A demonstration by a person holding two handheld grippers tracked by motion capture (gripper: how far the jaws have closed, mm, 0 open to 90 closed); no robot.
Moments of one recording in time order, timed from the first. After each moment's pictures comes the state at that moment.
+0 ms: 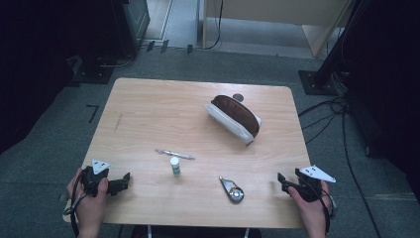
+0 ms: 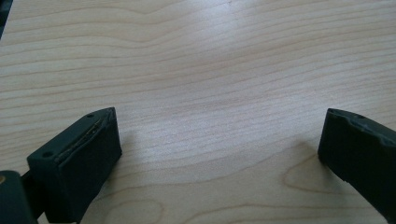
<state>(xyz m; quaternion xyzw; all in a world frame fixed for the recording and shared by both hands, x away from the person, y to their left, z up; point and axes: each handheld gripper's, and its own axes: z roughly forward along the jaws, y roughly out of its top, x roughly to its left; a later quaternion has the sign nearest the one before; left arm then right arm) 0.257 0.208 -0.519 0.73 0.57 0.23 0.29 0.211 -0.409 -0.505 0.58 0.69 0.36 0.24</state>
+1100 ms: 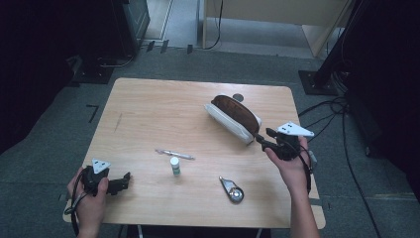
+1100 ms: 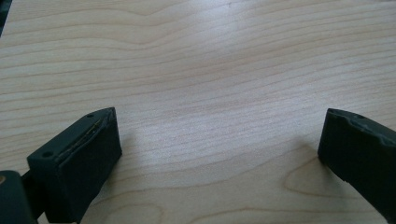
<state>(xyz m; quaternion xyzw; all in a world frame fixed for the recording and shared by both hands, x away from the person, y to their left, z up) 0.258 0.208 -0.519 0.73 0.57 0.23 0.29 0.303 -0.341 -0.417 0.47 0.73 0.43 0.24</state>
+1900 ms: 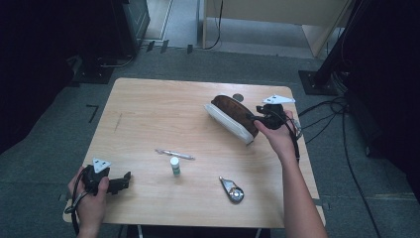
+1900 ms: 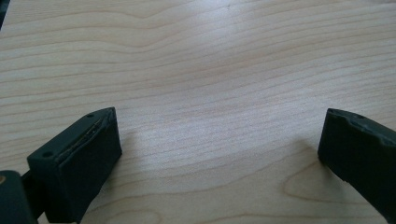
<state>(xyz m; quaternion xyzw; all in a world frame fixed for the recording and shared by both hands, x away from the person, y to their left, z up) 0.260 0.207 -0.519 0.73 0.57 0.23 0.29 0.402 -0.327 -0.415 0.46 0.76 0.41 0.23</state>
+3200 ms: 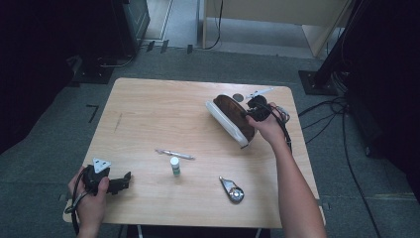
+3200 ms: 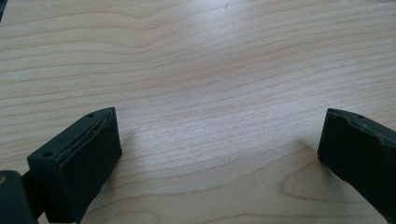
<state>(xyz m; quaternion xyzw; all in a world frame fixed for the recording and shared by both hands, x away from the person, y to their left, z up) 0.260 0.207 -0.519 0.74 0.57 0.23 0.29 0.454 -0.303 -0.437 0.45 0.82 0.31 0.15</state>
